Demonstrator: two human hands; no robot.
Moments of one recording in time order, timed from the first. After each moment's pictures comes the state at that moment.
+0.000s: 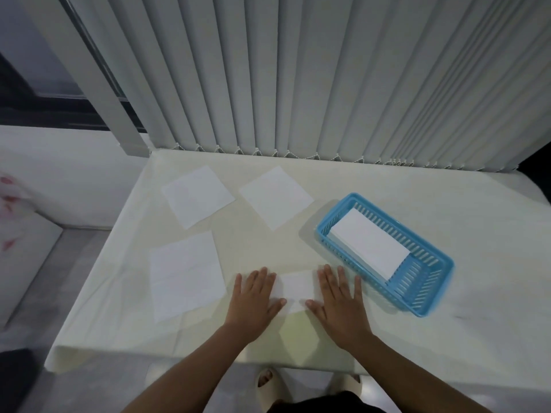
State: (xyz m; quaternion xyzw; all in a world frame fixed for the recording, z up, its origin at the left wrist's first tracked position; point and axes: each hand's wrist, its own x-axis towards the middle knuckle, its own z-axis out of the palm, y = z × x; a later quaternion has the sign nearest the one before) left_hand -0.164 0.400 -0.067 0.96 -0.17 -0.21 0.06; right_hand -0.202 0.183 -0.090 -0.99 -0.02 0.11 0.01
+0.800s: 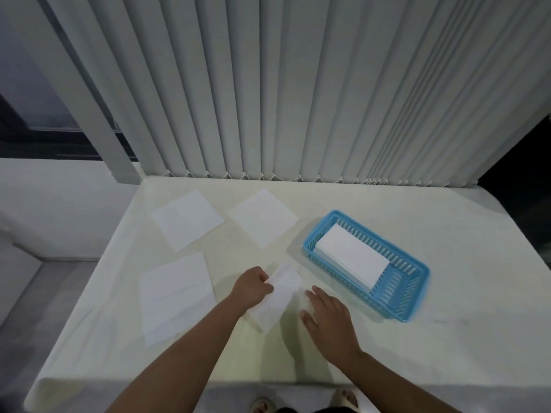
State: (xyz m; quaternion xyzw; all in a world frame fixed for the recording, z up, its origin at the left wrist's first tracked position) left_hand -0.106 0.378 -0.021 0.88 0.02 -0.27 0.39; right_hand -0.217 0.200 -0.054 -0.98 0.04 0.06 0.17
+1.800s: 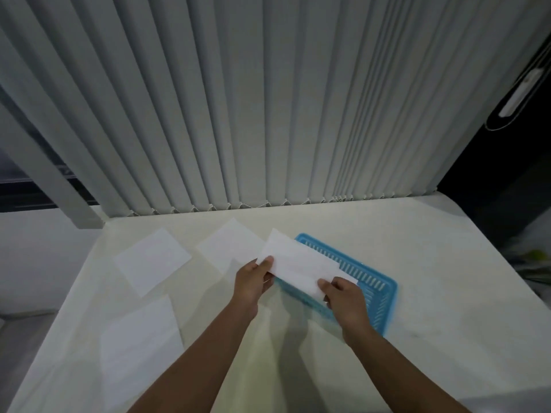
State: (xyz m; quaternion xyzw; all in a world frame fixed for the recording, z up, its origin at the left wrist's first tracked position) left_hand -0.074 0.284 0.032 0.59 0.18 -0.21 0.75; right_hand -0.166 0.129 0.041 -0.70 0.36 -0.04 0.61
